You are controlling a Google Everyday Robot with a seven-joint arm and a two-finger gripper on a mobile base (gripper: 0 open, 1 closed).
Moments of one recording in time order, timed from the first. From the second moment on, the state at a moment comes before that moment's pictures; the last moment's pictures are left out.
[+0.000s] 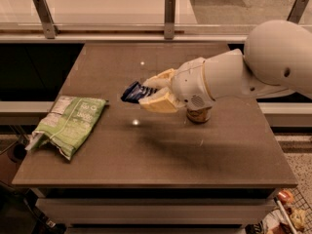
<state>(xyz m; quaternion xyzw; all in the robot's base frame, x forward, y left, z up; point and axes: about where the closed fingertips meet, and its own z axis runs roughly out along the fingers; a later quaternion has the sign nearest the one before) 0.494 0.014 0.910 -0.59 0.65 0.23 0.43</state>
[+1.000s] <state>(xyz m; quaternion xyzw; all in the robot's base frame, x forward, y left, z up) 0.491 0.038 0.895 -0.61 0.65 0.23 0.39</state>
